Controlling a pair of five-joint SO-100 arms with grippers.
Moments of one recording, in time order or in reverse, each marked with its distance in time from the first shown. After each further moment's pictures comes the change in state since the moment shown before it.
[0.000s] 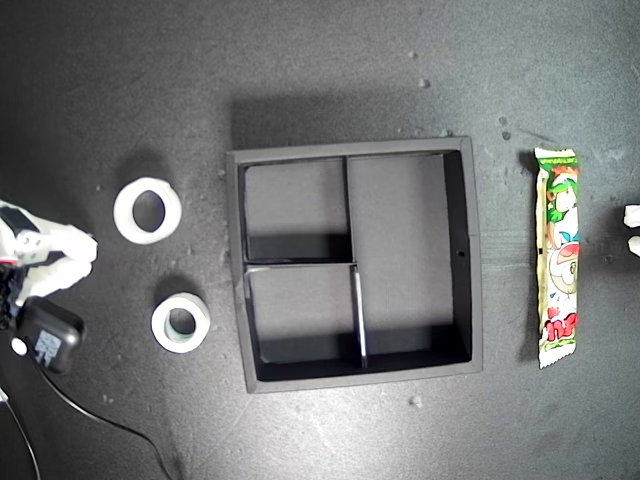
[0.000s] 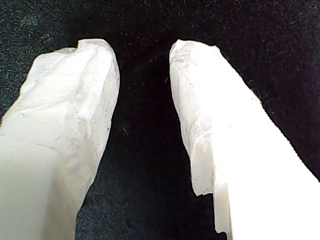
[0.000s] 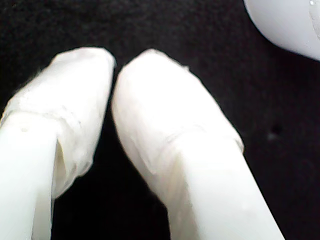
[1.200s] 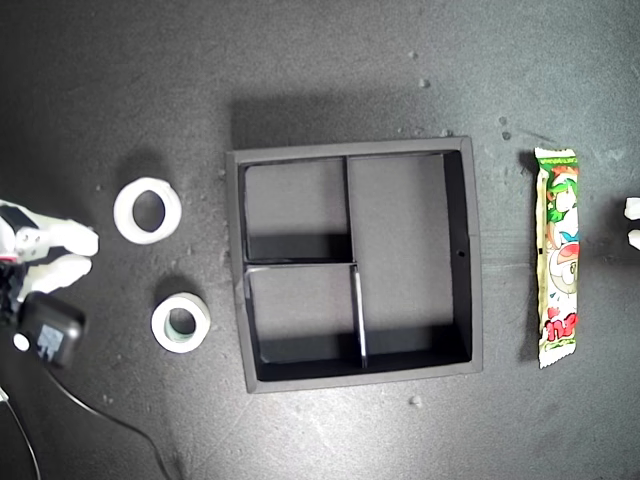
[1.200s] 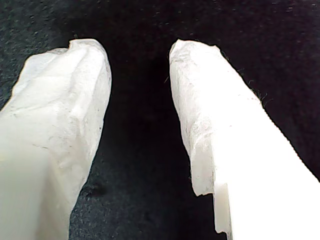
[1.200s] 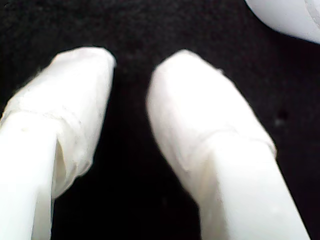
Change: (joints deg) arm 0 -1.0 0.0 0.0 -1.0 -6.6; arm 1 5.2 0.0 0.0 0.0 0.0
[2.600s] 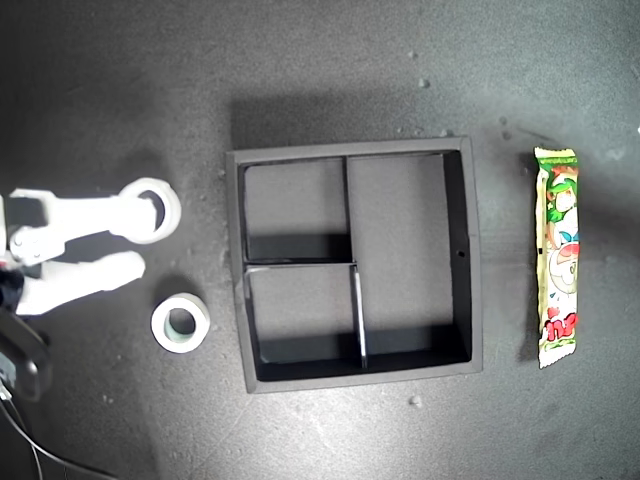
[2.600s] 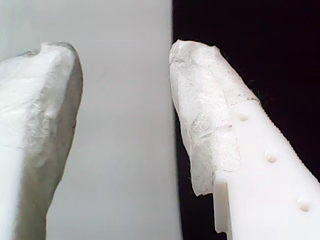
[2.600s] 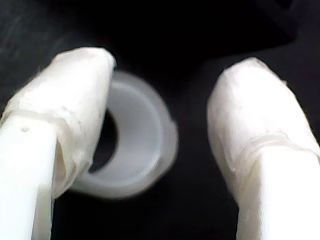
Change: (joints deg) arm 0 -6.6 -7.2 -17.3 -18.3 16.8; arm 1 13.0 -17.9 -26.6 -40.3 -46.0
